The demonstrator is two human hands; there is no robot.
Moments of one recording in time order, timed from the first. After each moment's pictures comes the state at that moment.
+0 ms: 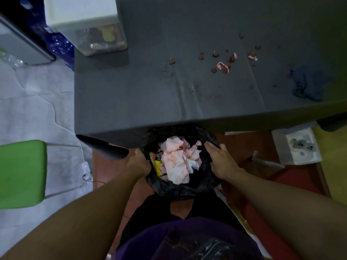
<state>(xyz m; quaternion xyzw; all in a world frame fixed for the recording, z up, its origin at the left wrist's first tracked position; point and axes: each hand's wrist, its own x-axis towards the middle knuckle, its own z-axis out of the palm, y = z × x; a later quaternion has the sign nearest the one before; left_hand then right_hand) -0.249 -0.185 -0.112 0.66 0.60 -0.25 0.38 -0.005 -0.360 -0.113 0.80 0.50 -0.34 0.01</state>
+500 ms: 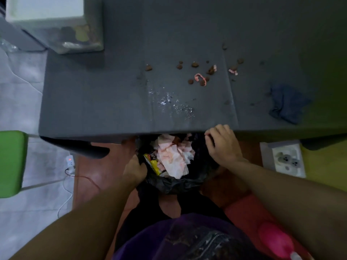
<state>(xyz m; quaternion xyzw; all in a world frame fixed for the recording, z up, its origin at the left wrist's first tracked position) -0.158 -0.237 -0.122 0.57 0.66 -0.14 0.47 0.143 -0.342 -0.099 0.80 0.58 -0.11 -0.12</state>
